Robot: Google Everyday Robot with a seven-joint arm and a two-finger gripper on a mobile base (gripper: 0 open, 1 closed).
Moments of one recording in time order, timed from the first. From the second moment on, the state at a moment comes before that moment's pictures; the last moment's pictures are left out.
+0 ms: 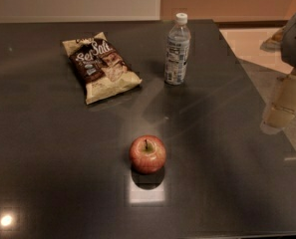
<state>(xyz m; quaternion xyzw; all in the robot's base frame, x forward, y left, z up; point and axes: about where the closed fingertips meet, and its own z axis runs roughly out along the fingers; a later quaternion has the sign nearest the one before) 0.438 -0.217 0.976 -0.60 0.78 -0.03 0.16</state>
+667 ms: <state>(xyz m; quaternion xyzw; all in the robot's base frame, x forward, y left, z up) 0.438 -0.217 0.976 -0.60 0.78 -0.03 0.16</state>
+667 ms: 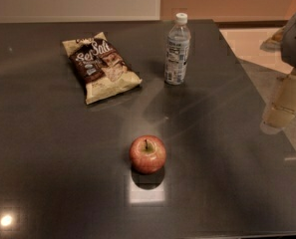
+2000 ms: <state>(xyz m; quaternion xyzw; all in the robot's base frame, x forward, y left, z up) 0.621 -0.239 0.923 -0.55 0.80 0.03 0.24</state>
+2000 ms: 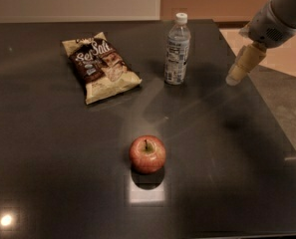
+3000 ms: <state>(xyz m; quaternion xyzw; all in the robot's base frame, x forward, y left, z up) 0.672 -0.153 0.887 -0.52 0.78 0.14 0.32</state>
